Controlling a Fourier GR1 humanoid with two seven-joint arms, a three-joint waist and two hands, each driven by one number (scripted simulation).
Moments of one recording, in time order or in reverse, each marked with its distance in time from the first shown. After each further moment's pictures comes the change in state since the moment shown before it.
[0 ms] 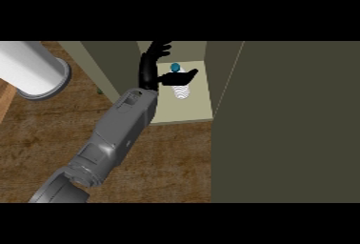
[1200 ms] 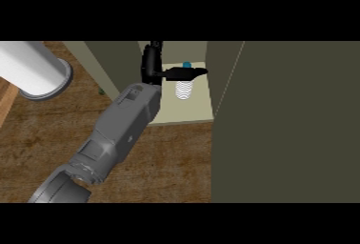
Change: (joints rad) left arm -0.029 -0.005 0.020 -0.034 0.094 -0.127 -0.192; right arm -0.050 -0.015 -0.020 -0.001 -0.019 -0.018 0.043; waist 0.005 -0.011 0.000
